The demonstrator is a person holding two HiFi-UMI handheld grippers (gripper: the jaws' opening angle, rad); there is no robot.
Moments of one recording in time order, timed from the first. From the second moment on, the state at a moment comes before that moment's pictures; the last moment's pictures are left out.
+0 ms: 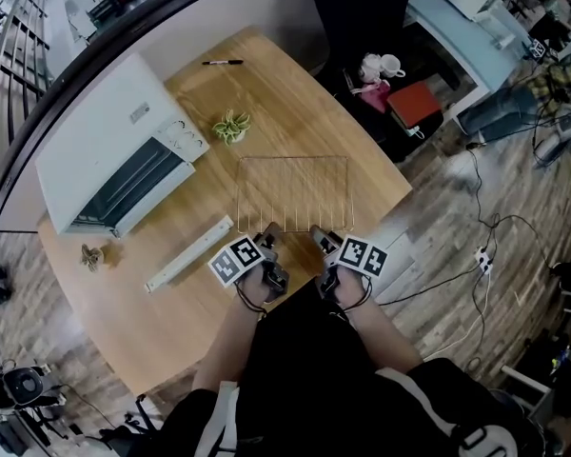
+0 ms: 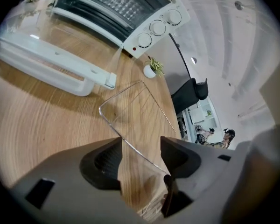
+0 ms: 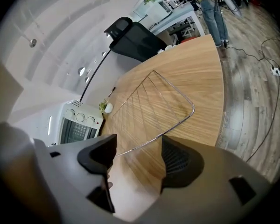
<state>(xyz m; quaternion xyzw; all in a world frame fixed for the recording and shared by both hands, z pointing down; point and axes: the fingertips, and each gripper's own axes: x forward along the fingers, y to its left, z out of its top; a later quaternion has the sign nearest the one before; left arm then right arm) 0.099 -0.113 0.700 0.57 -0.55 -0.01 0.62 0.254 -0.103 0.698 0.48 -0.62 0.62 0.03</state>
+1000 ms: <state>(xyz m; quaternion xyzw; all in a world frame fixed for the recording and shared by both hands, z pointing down) -0.037 -0.028 0.638 0.56 -0.60 -0.12 0.56 0.097 -0.055 0.639 0.40 -0.73 0.55 0.04</state>
